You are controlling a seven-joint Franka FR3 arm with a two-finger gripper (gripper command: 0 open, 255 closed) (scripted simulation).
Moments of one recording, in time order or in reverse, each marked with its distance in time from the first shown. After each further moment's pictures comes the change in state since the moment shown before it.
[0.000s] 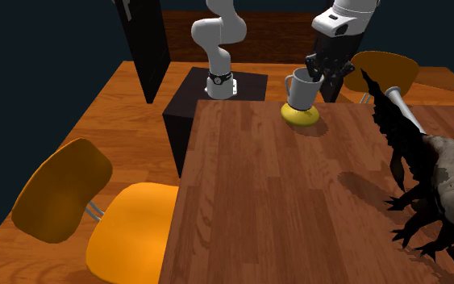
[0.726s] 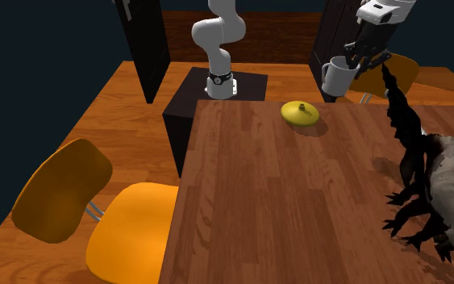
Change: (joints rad) arm 0.188 0.122 0.090 0.151 -0.058 -0.061 0.267
